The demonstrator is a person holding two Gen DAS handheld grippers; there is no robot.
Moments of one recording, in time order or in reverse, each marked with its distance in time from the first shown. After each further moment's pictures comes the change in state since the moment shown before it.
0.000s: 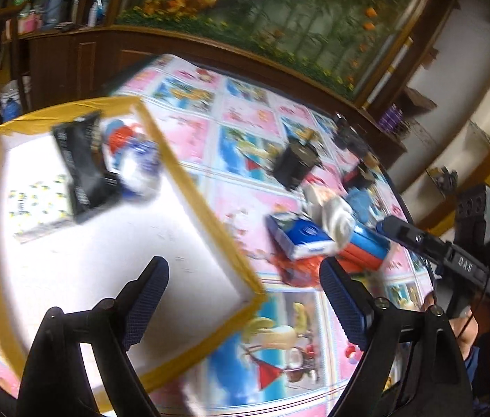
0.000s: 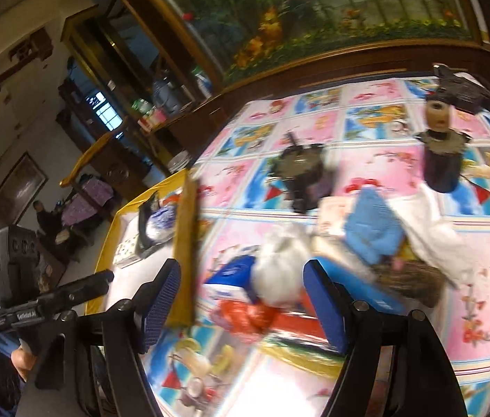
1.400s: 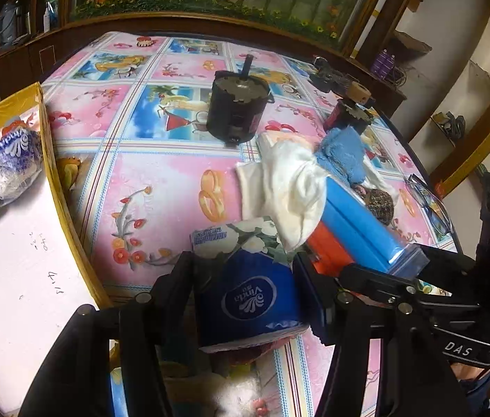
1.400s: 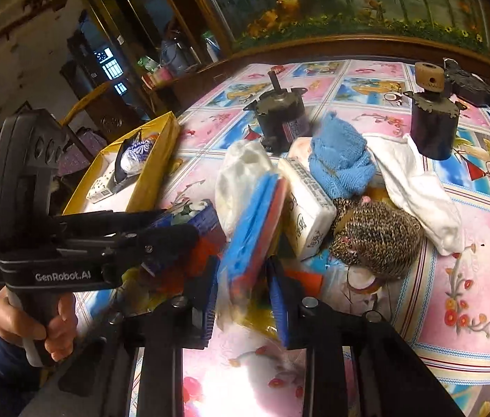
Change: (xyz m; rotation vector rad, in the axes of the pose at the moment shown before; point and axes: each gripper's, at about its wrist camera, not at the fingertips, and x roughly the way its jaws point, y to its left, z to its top) left arm 0.107 -0.075 -0.010 0.133 0.122 0.044; right arm 0.019 -0.020 -0.044 -0.171 0.135 -0.025
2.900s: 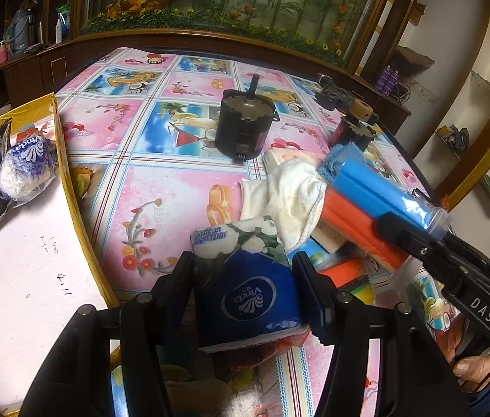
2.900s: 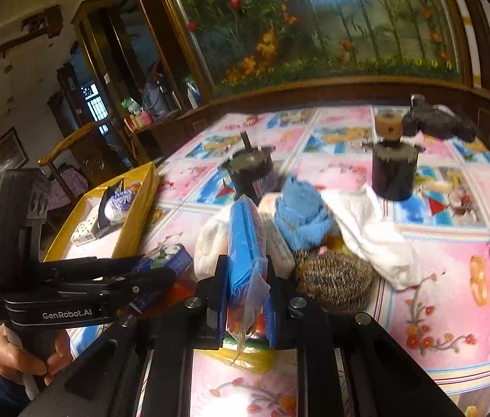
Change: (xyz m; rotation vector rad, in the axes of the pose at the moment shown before) left arm -0.014 -0.001 -0.003 -0.009 -0.096 0.031; right arm -0.038 0.002 0.006 0.001 -0.253 -0.108
